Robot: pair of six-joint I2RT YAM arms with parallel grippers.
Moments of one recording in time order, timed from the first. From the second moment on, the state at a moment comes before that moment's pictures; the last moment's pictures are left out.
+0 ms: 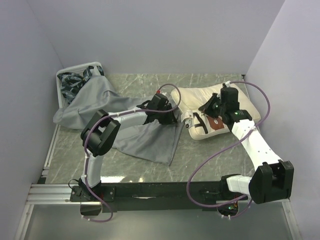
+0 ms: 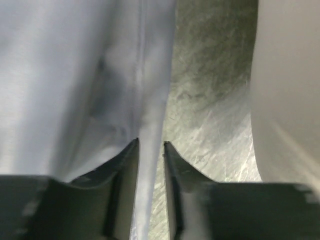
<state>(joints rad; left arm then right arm) -0.71 2.03 1.38 -0.09 0.21 -0.80 0.14 1.23 0.98 -0.38 -0.17 0.67</state>
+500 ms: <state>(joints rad) -0.70 2.03 1.43 -0.18 0.11 -0.70 0.03 1.05 0.83 -0.40 -0.11 0.70</state>
